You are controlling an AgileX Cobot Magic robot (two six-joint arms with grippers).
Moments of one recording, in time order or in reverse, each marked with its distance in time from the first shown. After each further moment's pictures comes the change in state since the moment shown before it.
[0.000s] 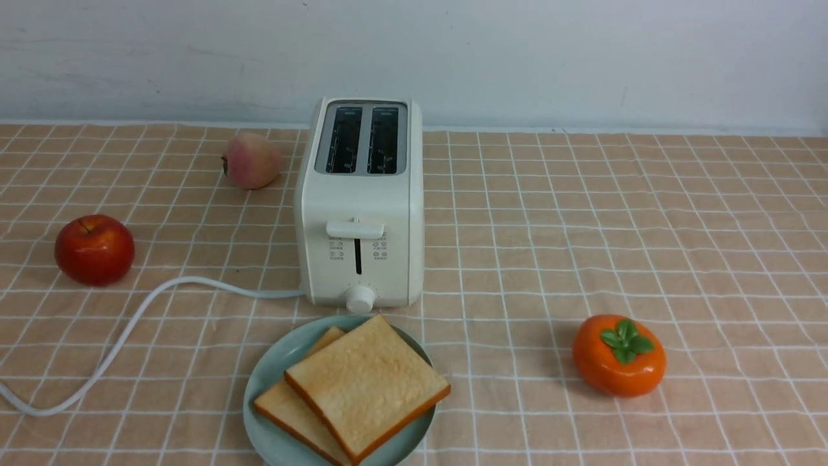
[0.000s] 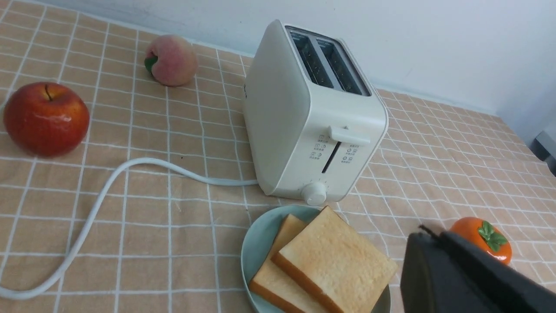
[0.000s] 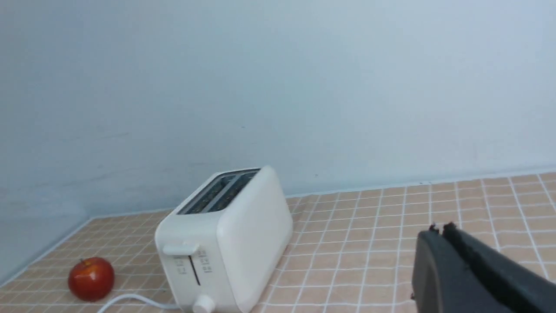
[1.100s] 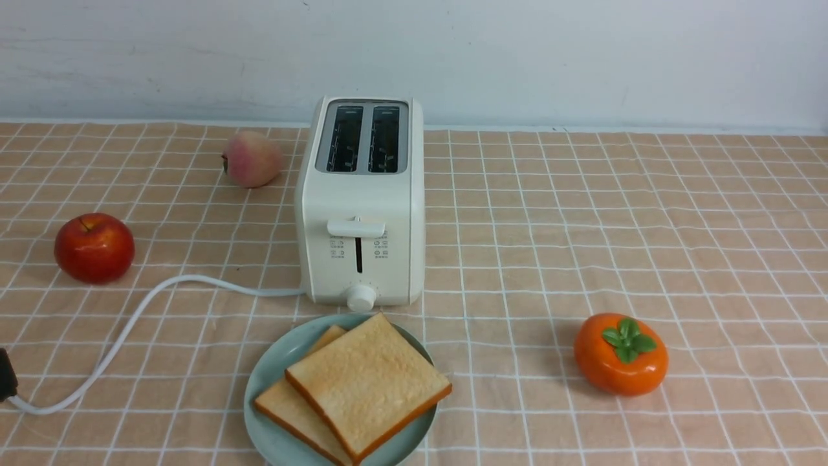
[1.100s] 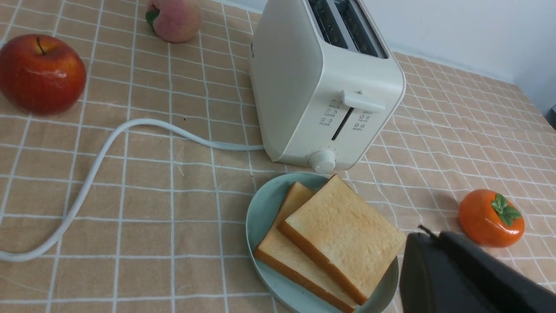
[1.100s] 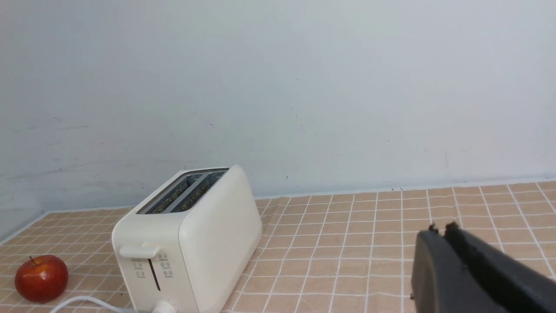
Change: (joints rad) right arm 0.009 0.103 0.035 -0.225 -0.102 0.143; left arm 0.000 0.066 0.008 -0.007 0.030 0.009
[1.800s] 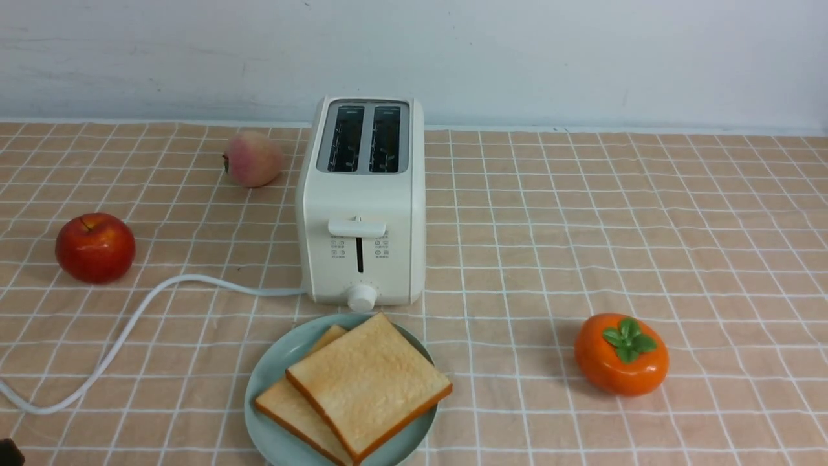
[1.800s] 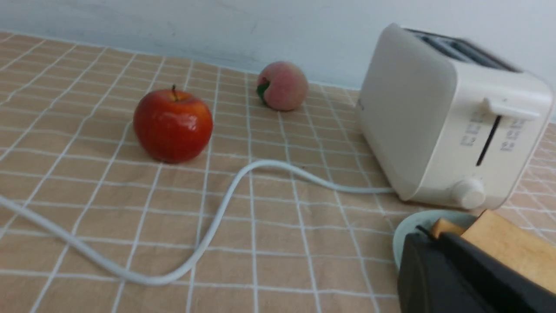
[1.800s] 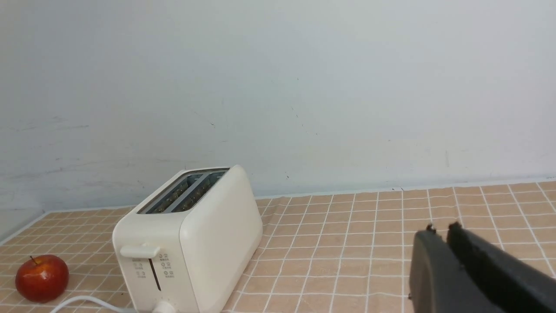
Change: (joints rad) right arm 0.000 0.000 0.000 0.000 -0.001 0.001; left arm 0.172 -0.359 0.622 0.138 -0.480 0.047
